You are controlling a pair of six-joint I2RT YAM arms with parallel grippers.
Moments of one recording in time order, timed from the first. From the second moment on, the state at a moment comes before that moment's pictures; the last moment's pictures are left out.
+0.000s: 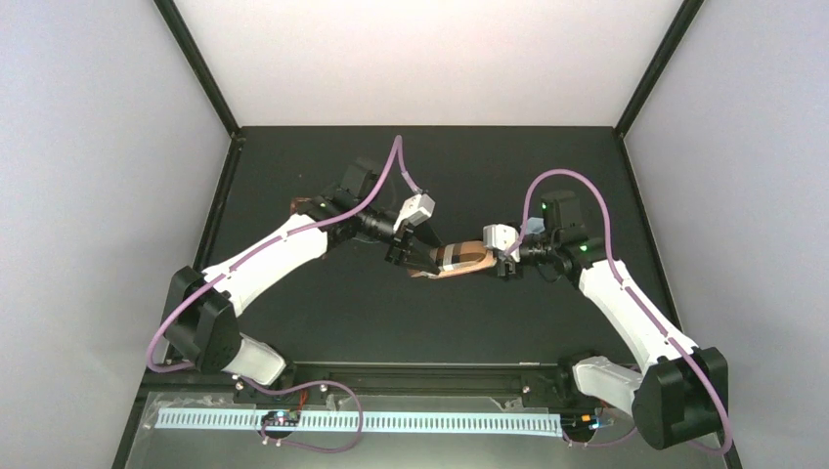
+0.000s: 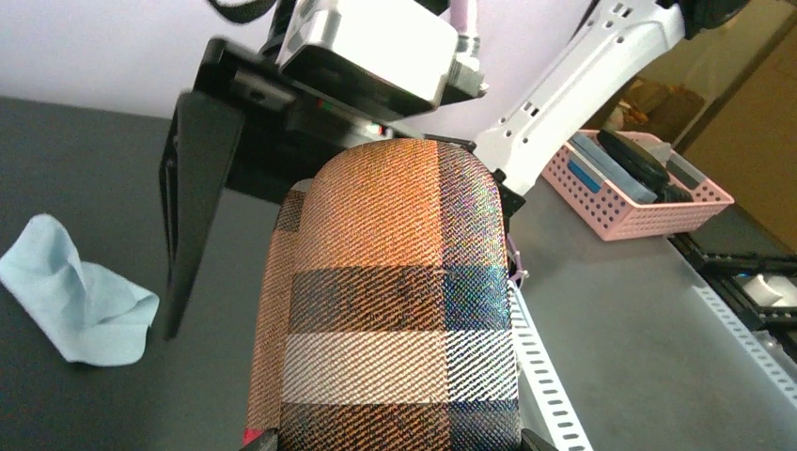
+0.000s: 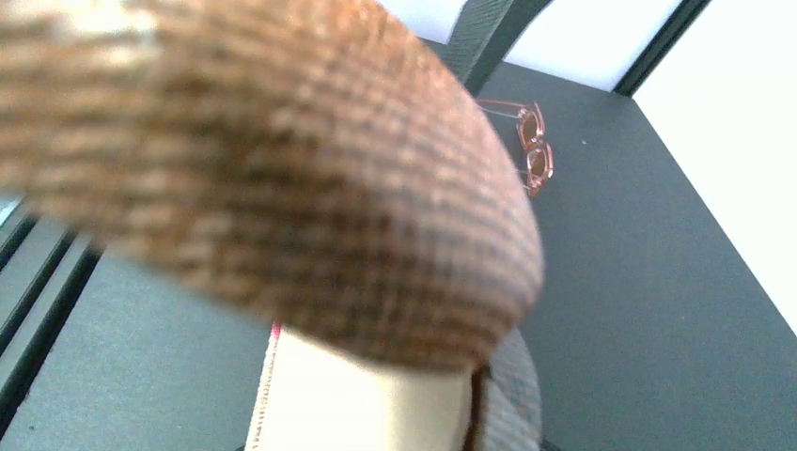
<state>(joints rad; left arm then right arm) -0.63 1.47 1.16 -0.36 1.17 0.33 0.28 1.11 0.78 -0.45 -0.99 -1.00</state>
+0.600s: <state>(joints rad) -0.63 1.52 1.19 -0.41 0.97 0.25 0.26 1.08 0.88 -0.52 -0.97 -0.83</state>
